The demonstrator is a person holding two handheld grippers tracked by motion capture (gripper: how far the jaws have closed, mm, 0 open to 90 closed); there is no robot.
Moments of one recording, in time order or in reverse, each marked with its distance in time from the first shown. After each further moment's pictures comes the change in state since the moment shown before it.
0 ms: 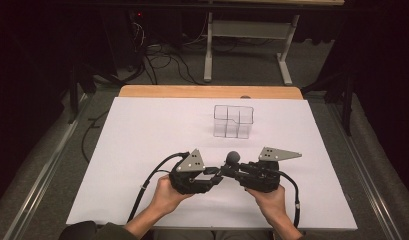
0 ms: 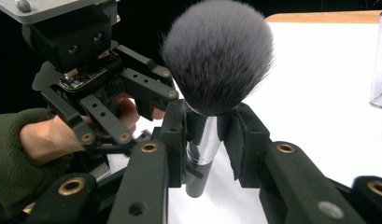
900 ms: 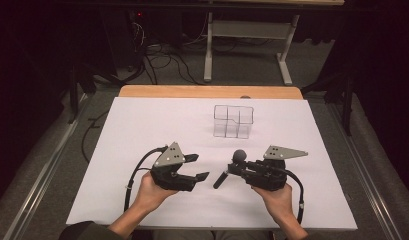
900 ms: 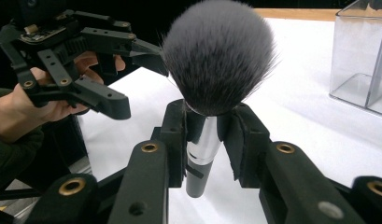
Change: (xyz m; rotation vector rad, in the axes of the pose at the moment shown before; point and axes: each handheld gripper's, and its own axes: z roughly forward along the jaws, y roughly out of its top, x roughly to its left) left arm 0.014 -0.005 -0.043 -0.059 0.112 -0.059; right arm -0.005 0.003 -0.012 0.034 -0.076 -0.020
